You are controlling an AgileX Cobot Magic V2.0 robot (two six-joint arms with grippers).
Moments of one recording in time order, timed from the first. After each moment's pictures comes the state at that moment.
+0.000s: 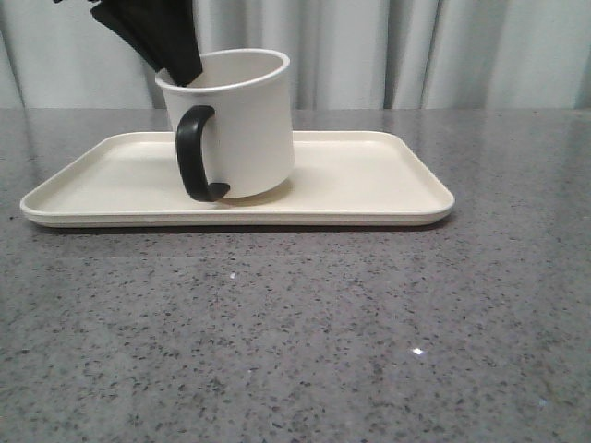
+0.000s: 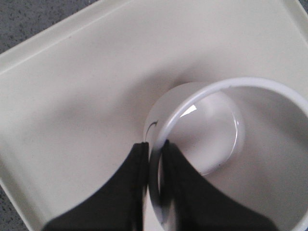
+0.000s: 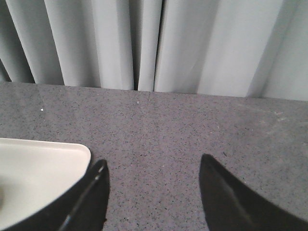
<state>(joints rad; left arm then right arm) -0.46 1.74 -1.64 -0.18 1.10 0.06 0.07 0.80 -0.99 0.12 0.54 -0.06</state>
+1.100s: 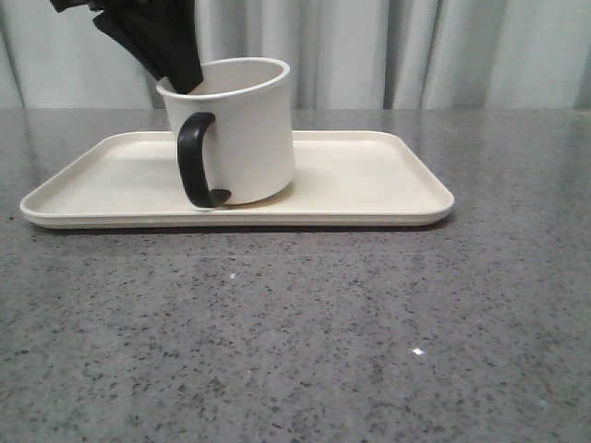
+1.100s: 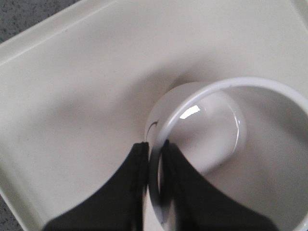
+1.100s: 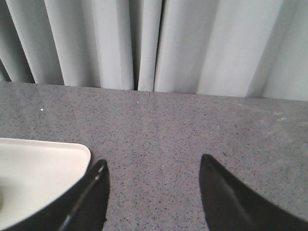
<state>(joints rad) -0.46 1.75 -1.64 -0.18 1.10 0.06 0.07 0.80 -0.99 0.12 0.54 -0.06</state>
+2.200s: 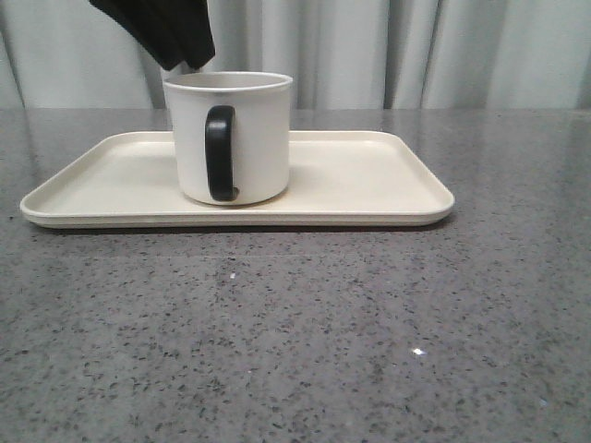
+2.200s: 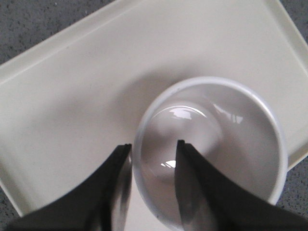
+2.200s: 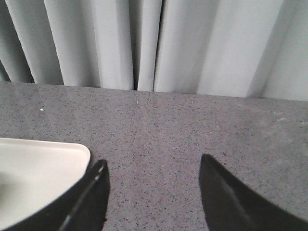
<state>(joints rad) -0.46 1.75 -1.72 -0.19 1.15 0.06 0.07 0.80 -0.99 0.12 0.54 -0.06</state>
